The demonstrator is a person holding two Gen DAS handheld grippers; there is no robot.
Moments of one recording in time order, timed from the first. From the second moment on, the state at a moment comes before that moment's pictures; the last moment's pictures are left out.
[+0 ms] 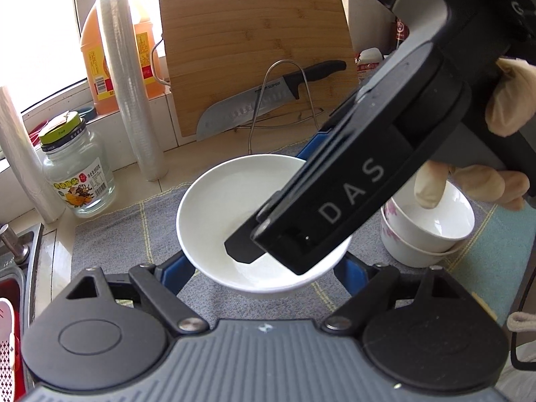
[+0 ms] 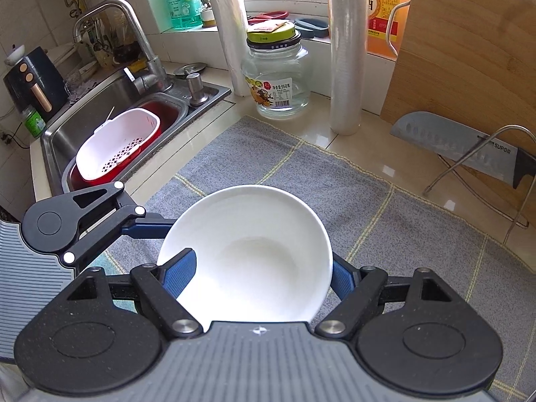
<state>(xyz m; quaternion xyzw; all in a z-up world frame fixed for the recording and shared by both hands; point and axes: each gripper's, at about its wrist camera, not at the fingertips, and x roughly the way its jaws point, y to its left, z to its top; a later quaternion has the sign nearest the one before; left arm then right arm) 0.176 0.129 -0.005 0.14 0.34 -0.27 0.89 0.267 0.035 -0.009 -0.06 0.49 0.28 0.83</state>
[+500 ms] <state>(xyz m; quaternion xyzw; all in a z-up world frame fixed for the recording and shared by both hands) 0.160 0.079 0.010 0.17 0.32 -0.34 0.87 0.228 -0.025 0.011 -0.04 0.47 0.23 0.85</state>
